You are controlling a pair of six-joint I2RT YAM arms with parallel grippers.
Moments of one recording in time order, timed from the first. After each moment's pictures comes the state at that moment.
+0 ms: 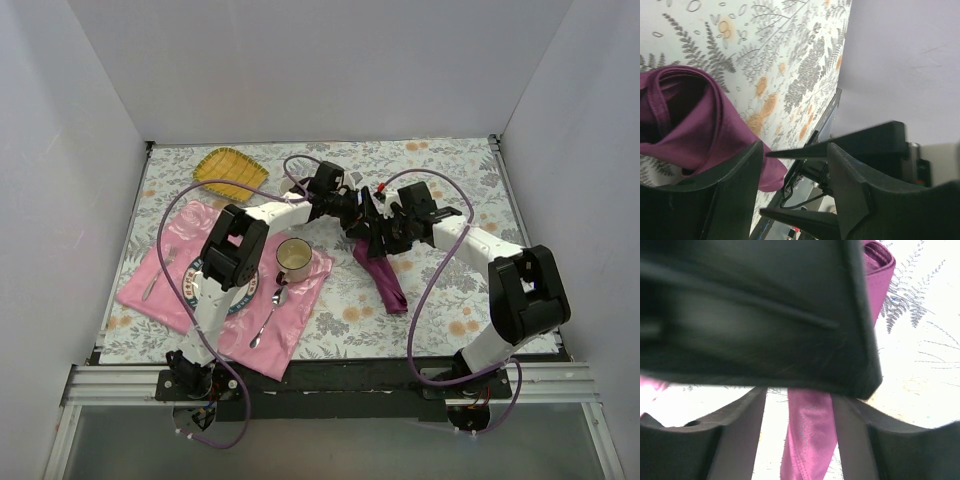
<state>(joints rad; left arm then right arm) -0.61 2.29 1.74 -0.13 0.80 -0.99 0.40 1.60 1.01 -0.41 -0.38 0.08</state>
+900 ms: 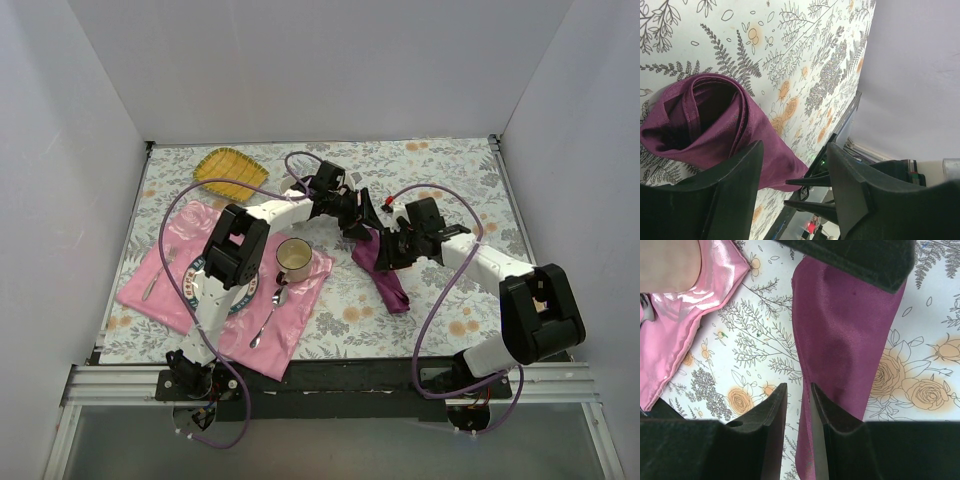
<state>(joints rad) -0.62 2.33 1.79 -0.25 0.75 -0.88 0.39 1.47 0.84 -0.35 -0.43 0.15</state>
